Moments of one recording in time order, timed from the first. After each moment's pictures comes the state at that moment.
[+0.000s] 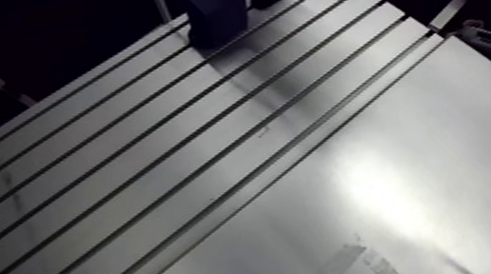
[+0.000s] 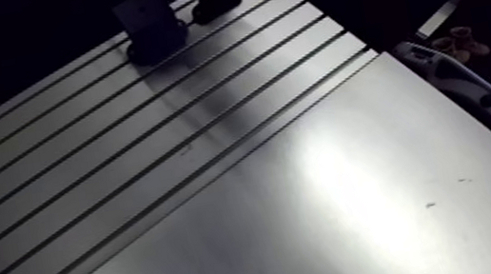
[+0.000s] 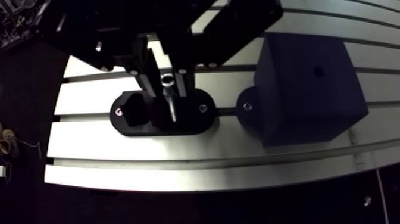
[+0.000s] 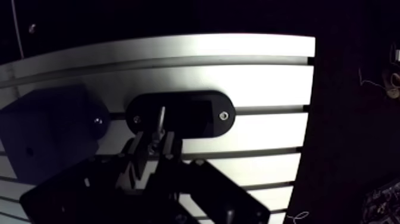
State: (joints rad) arm -0.53 -0.89 1.37 -2.02 -1.60 -2.07
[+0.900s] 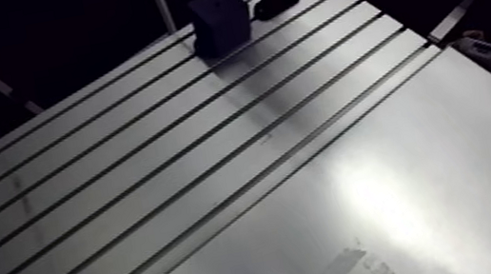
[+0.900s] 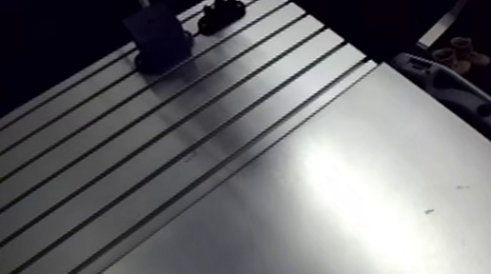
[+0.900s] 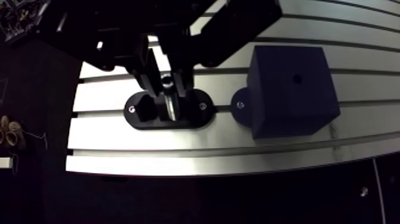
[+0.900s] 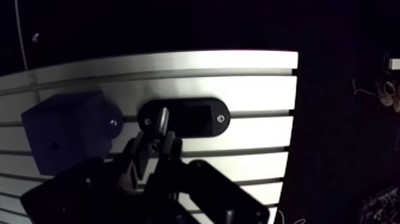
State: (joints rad) arm -0.52 -0.92 1.34 -2.00 -1.59 -2.07
